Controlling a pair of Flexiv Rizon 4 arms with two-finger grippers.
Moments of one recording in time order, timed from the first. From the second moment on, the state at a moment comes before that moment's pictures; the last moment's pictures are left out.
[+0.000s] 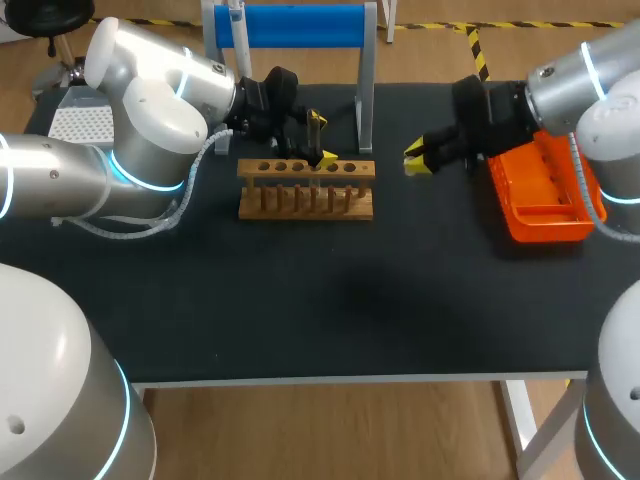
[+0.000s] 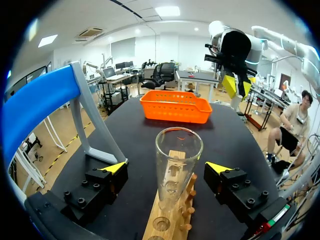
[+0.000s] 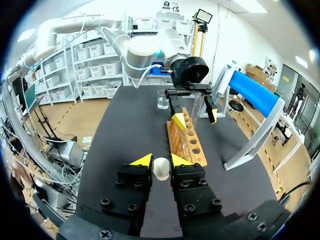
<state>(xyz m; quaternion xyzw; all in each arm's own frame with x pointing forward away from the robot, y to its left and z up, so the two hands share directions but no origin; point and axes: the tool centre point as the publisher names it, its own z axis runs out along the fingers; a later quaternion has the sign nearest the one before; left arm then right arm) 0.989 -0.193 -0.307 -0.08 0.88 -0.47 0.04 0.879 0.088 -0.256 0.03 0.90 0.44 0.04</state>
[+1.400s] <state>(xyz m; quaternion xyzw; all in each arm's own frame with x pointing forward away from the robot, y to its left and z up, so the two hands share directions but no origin) 0.989 -0.193 -0.307 -0.08 0.88 -0.47 0.04 0.912 0.126 -0.232 0.00 0.91 0.42 0.03</state>
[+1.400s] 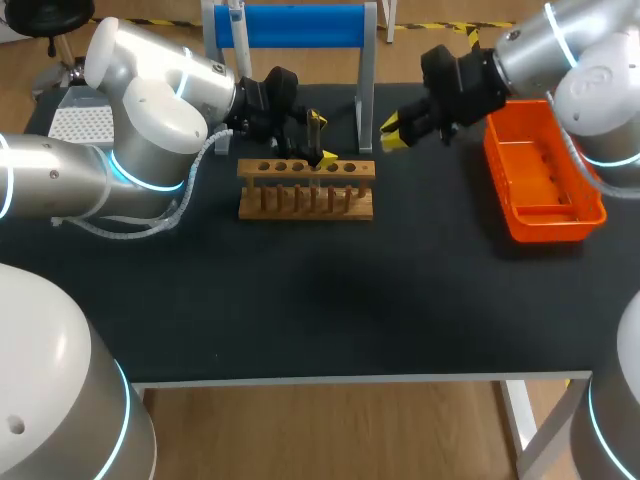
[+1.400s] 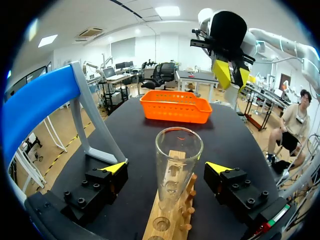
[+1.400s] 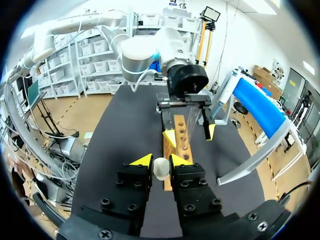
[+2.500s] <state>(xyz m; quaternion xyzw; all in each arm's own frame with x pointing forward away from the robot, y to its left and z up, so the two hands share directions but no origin) 0.989 -0.193 -0.307 -0.08 0.88 -0.47 0.04 0.949 0.192 -0.204 -0.03 0.90 0.43 0.03</state>
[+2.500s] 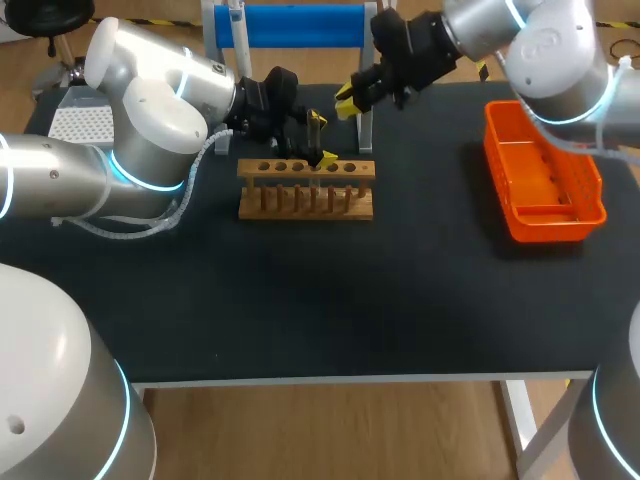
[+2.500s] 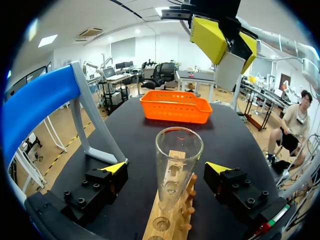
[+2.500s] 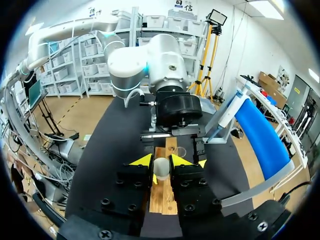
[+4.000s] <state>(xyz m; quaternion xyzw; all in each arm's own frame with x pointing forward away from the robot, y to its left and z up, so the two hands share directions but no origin) 0.987 -0.189 -0.307 -0.08 0.88 -0.47 0.04 0.975 0.222 -0.209 -0.03 0.90 0.43 0.01</state>
